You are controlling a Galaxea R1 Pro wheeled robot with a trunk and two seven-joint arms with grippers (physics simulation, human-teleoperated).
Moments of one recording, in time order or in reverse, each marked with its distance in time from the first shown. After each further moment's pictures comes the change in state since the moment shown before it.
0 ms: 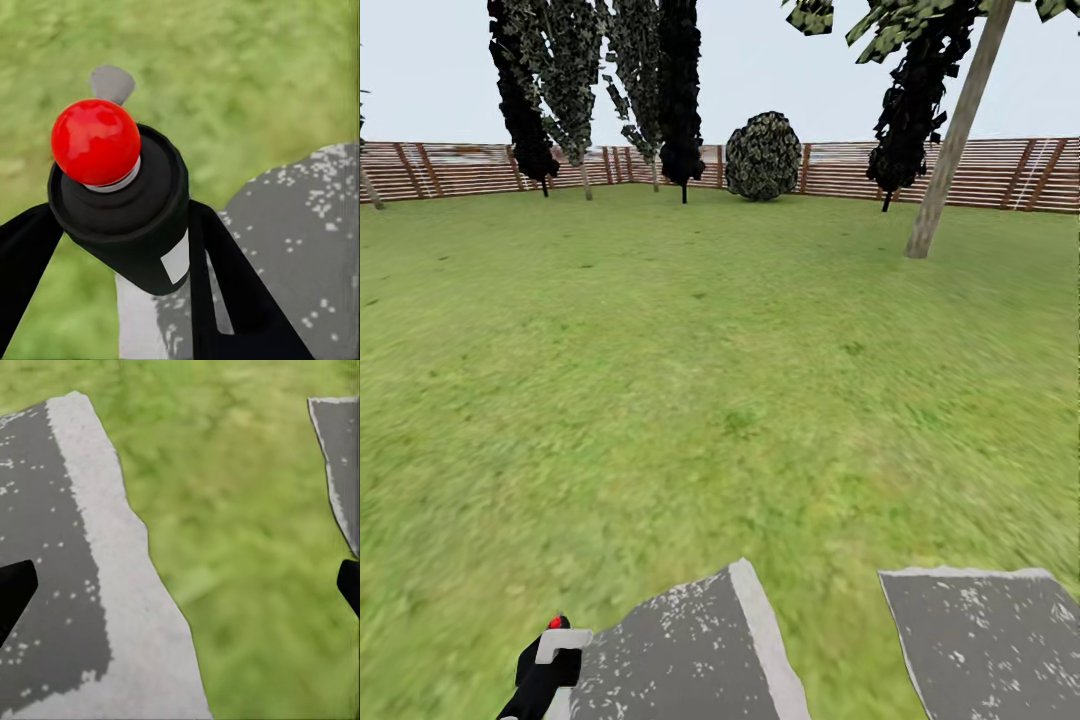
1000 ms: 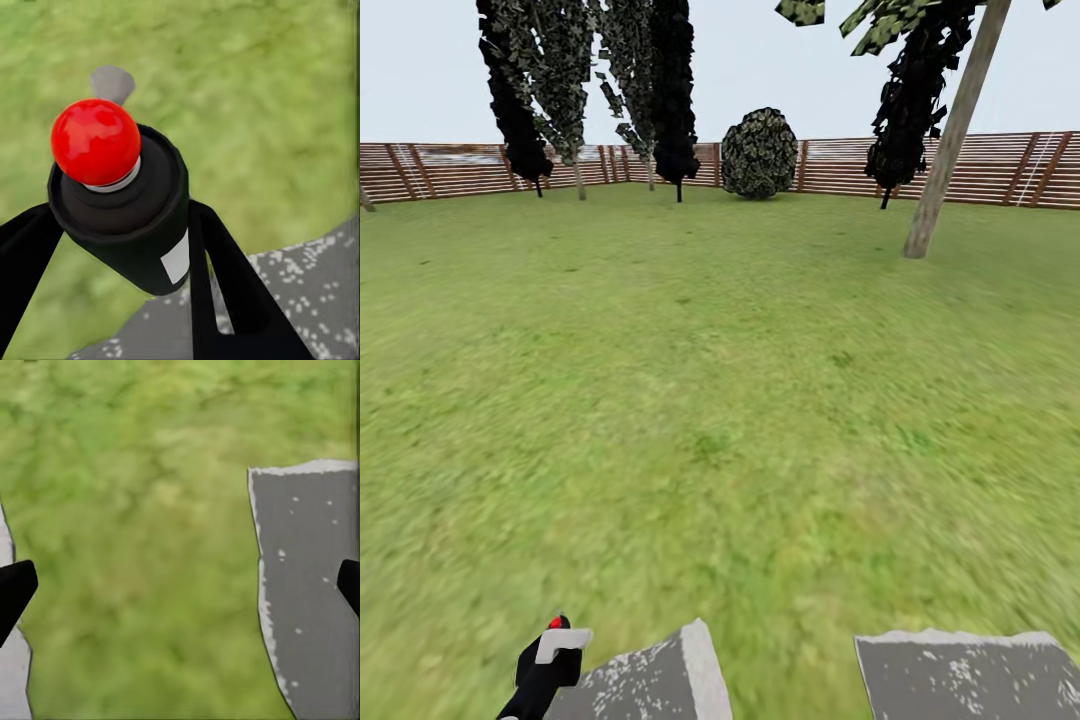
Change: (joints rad) left arm 0.000 0.000 0.000 0.000 0.000 0.000 0.000; right arm 0.000 0.000 0.000 0.000 0.000 0.000 0.000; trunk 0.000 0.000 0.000
